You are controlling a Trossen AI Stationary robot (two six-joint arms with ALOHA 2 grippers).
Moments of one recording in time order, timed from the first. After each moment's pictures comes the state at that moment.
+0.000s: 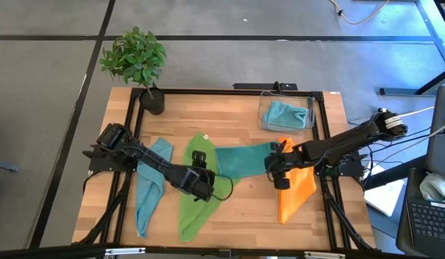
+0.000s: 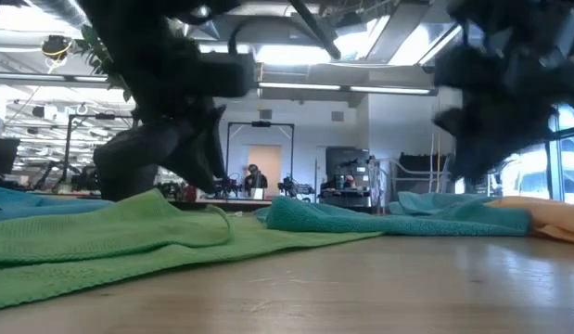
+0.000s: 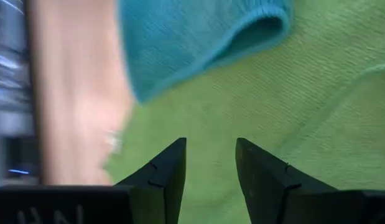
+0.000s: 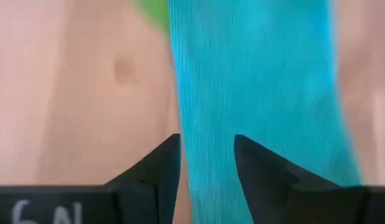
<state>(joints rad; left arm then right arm) -0.39 1.87 1.16 -0.70 -0.67 -0.18 0.26 1.26 0.63 -0.39 0.16 0.14</state>
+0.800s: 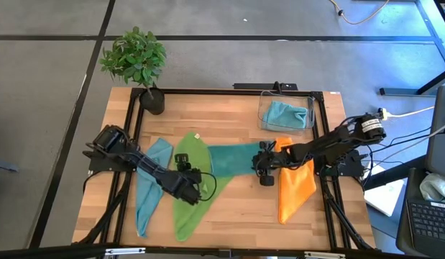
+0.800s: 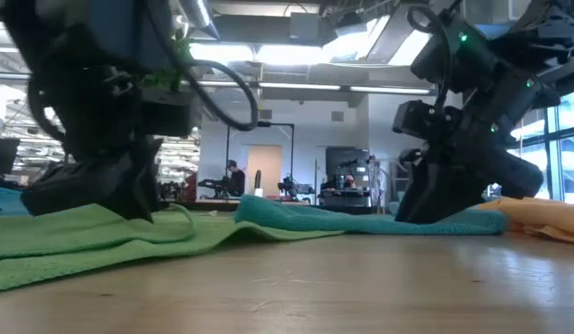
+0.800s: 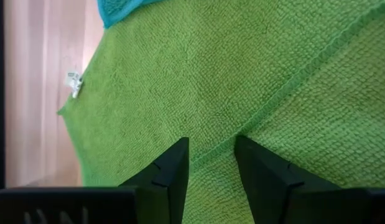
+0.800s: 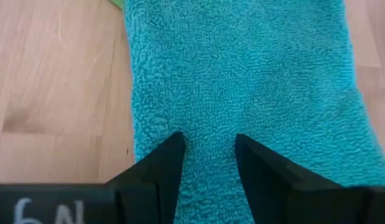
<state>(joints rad) -0.48 1.87 0.98 -0.77 -0.63 -0.61 0.15 1.57 0.52 0.11 0.20 0.05</state>
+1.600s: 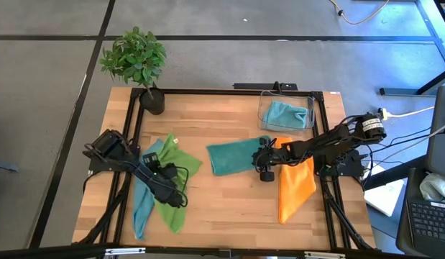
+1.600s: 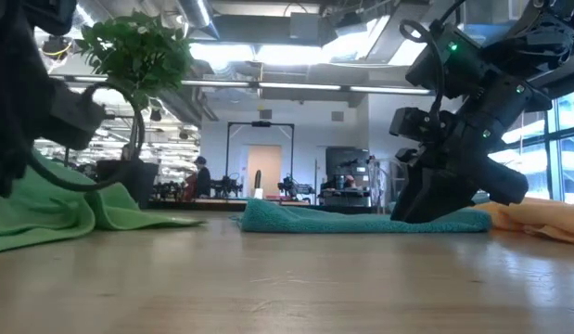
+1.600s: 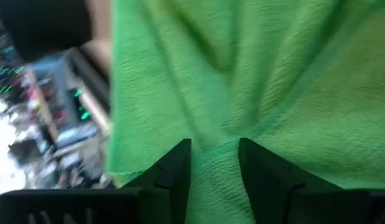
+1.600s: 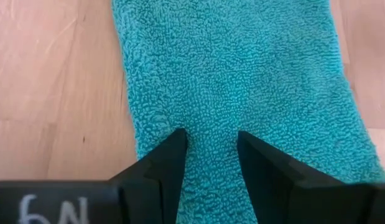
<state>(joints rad) -0.60 1.87 0.98 -1.42 -0.32 -1.13 0.10 1.59 0.50 0.08 0.22 -0.06</state>
